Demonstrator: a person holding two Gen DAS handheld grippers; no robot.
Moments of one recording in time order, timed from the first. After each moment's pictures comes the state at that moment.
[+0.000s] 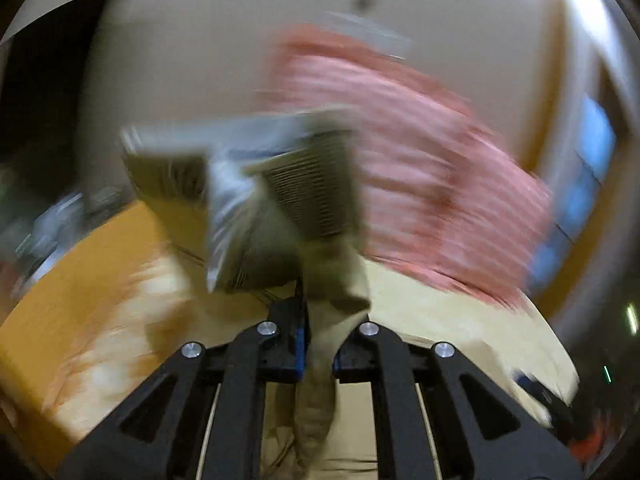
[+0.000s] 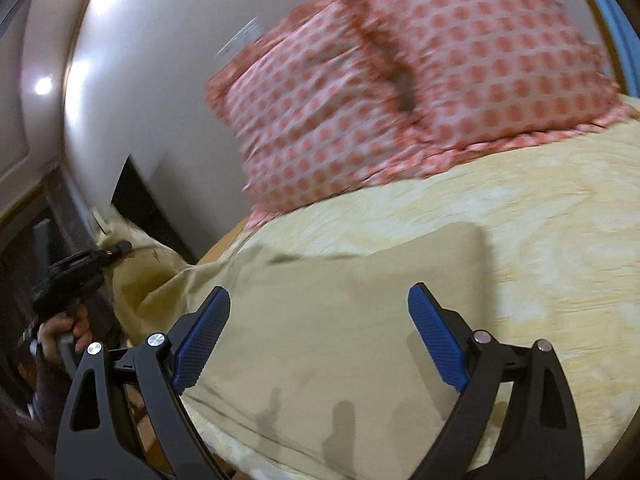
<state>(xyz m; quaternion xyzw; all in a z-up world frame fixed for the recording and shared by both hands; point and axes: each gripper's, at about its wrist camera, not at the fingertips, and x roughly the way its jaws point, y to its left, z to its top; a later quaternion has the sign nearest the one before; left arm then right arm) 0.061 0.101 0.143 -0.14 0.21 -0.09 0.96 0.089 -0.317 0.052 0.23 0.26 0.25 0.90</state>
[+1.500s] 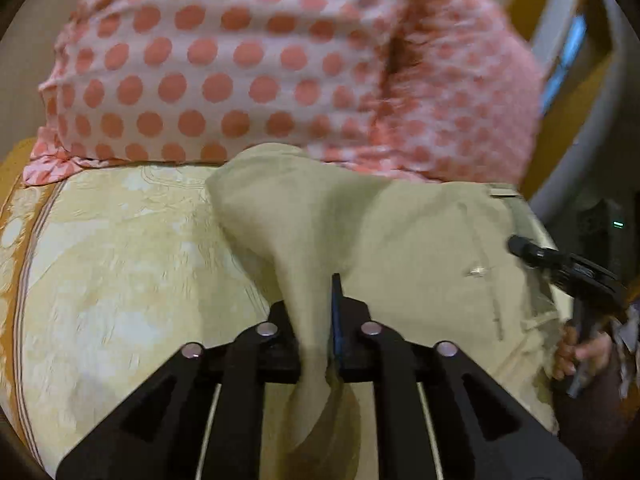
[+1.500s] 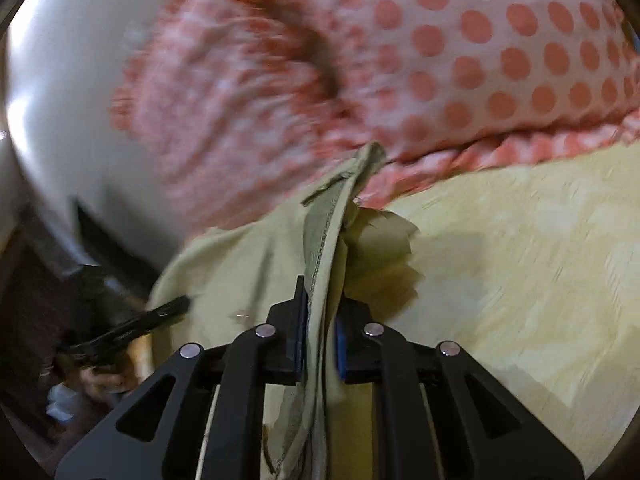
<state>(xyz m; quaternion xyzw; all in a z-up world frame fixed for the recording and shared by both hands) 0.299 -0.005 0.059 -0.07 0.42 -0.19 0.89 0.292 -0.369 0.035 0.24 0.39 0.20 0.87</state>
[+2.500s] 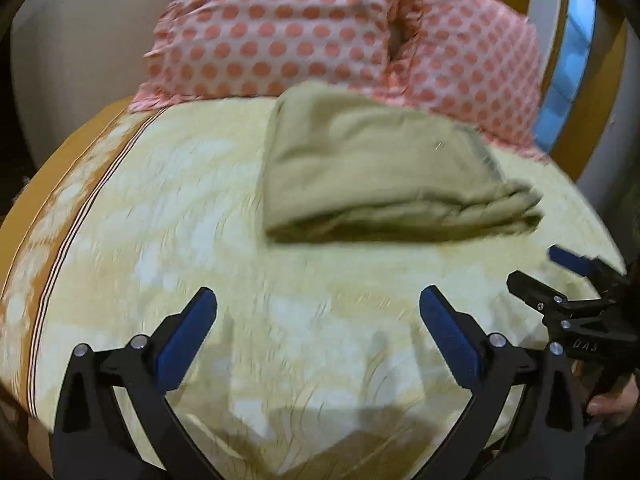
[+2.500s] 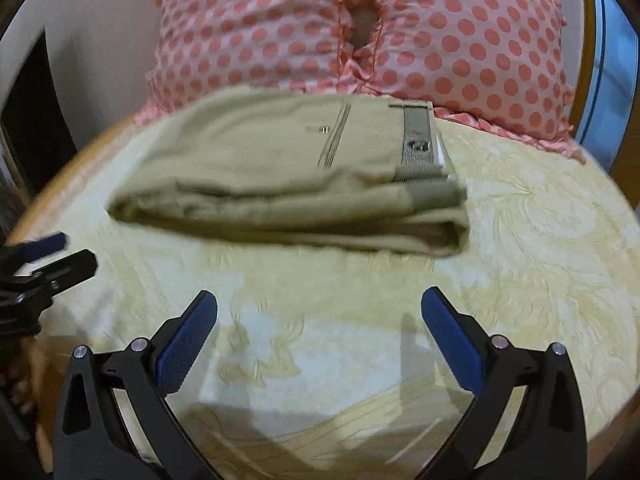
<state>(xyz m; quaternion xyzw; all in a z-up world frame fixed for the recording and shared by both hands) 0.089 -0.001 0.033 -0.02 0.39 -0.08 0.92 0.109 -0.249 0.020 -0.01 0.40 0.07 0.91</state>
